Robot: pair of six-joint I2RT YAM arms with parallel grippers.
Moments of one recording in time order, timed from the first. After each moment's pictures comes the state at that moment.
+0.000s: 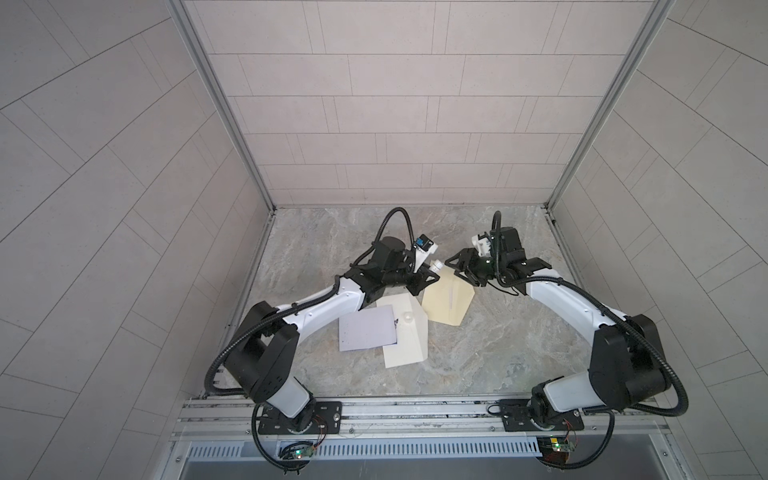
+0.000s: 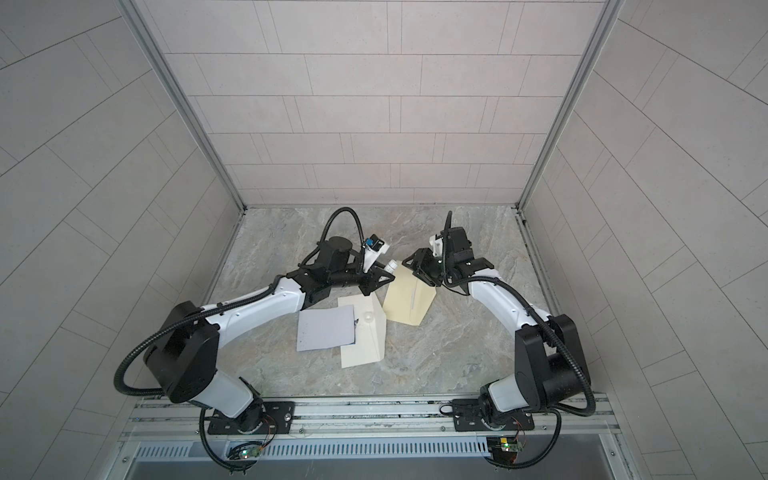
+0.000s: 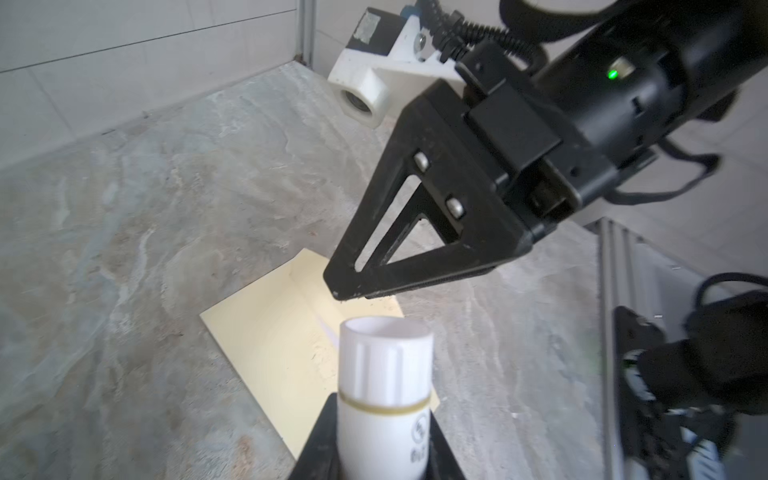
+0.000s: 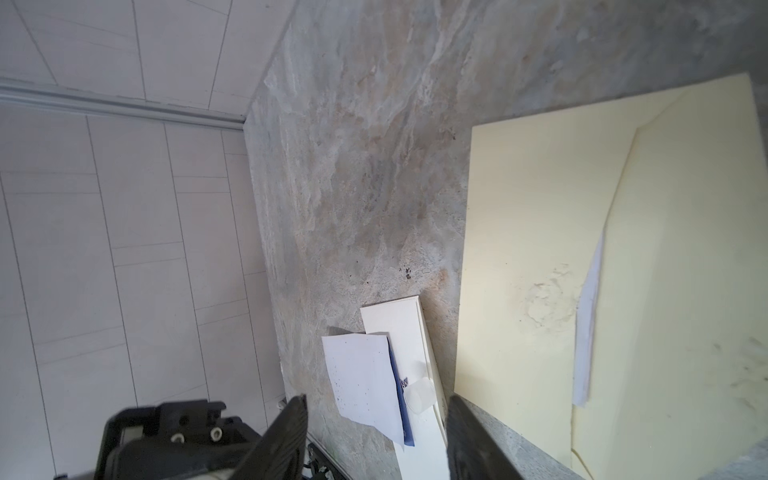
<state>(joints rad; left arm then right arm) -0.64 1.57 1.06 0.02 0.55 -0.05 0.23 1.43 1.00 -0.32 -0.60 0.86</state>
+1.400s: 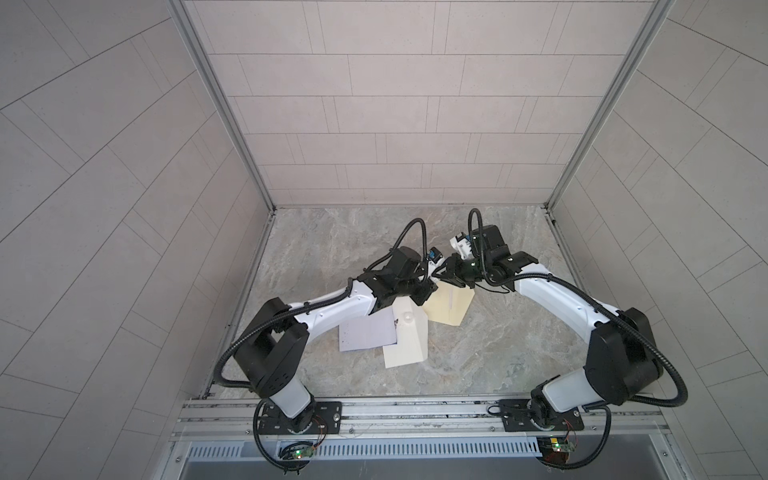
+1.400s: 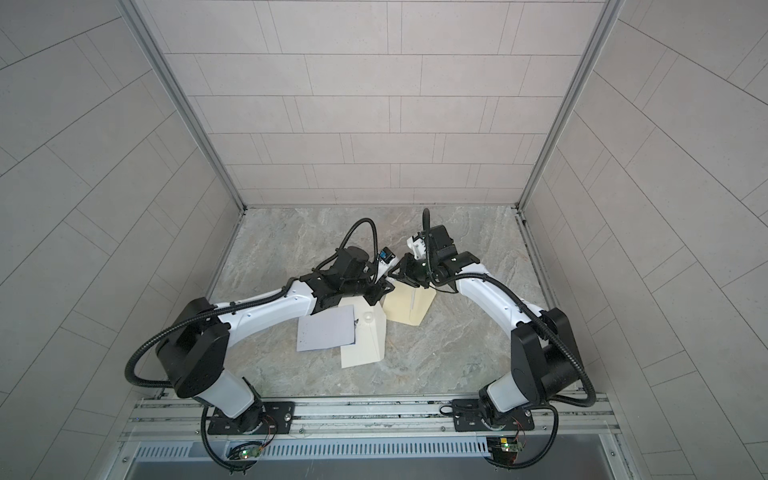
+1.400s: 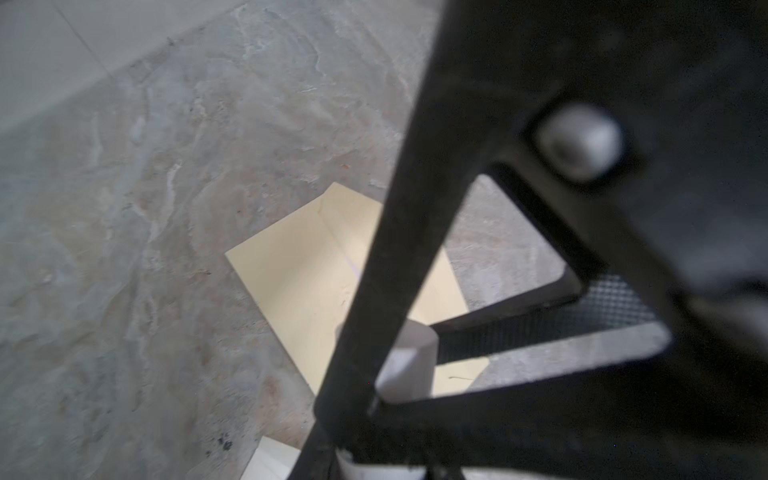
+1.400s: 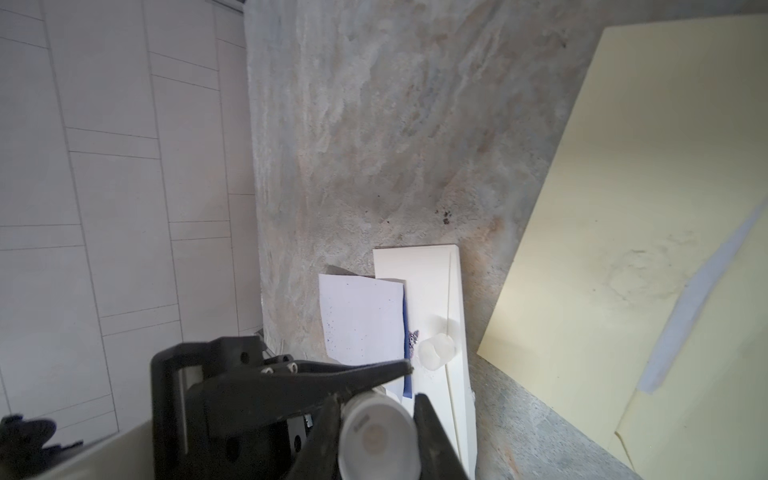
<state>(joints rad) -0.82 1.63 1.05 -0.09 0.07 0.09 0.39 1.51 1.10 -0.46 -0.55 0.81</state>
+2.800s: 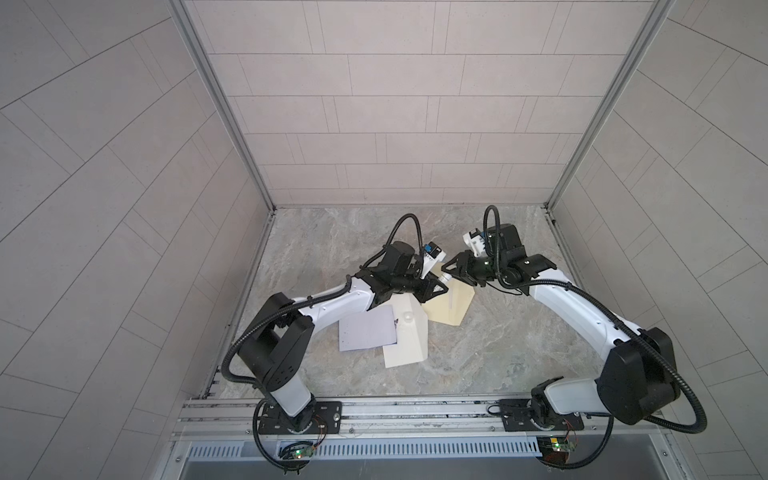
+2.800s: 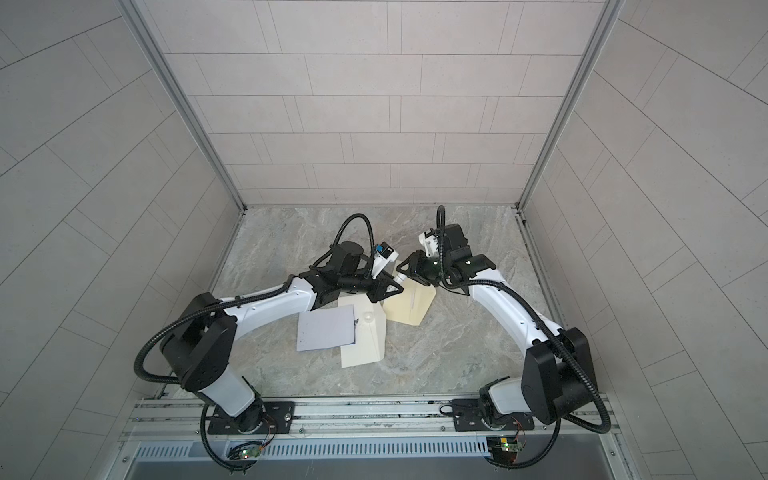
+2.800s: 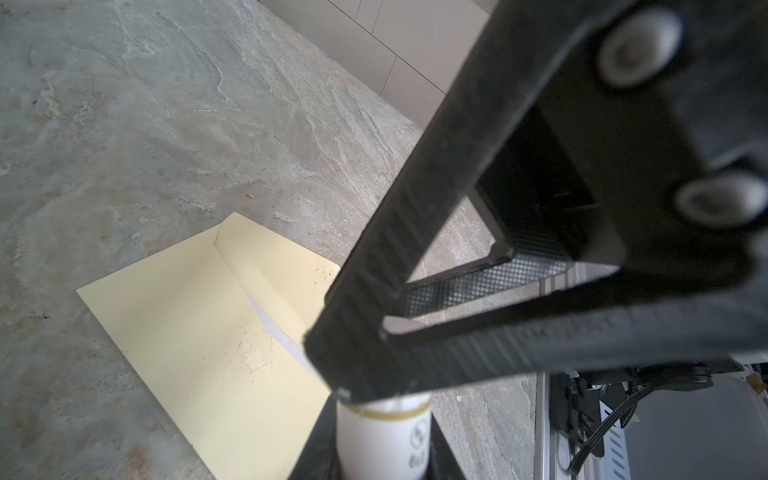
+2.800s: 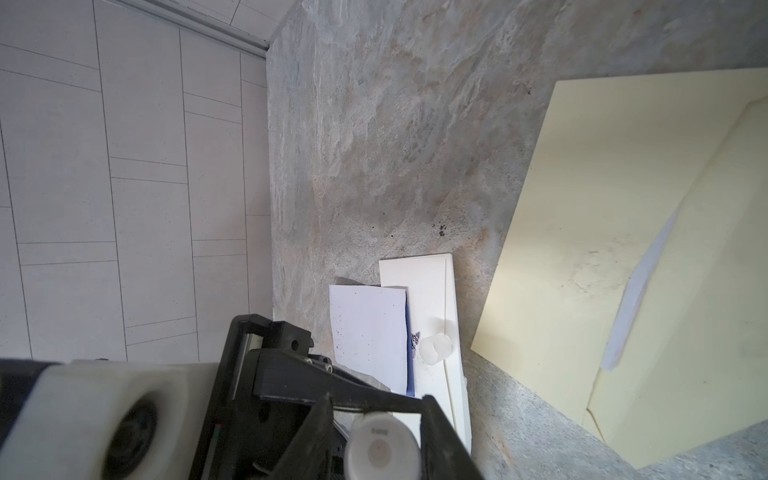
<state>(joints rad) -0.72 1.66 1.06 0.03 0.54 -0.12 0.31 1.38 1.07 -0.47 -0.60 0.75</state>
